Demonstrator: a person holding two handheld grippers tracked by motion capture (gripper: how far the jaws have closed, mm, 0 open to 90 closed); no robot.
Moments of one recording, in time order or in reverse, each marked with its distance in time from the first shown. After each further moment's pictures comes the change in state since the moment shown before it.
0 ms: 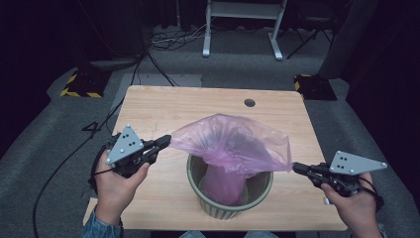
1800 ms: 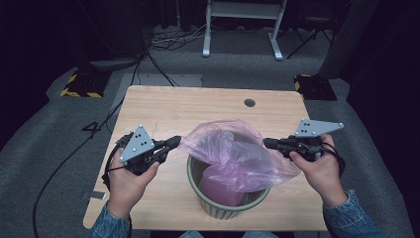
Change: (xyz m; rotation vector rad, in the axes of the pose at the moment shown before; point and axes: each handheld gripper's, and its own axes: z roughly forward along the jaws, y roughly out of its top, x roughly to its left) left arm -0.001 -0.006 0.032 -0.023 -0.068 0.009; right arm -0.026 0.061 0.073 0.002 0.085 0.039
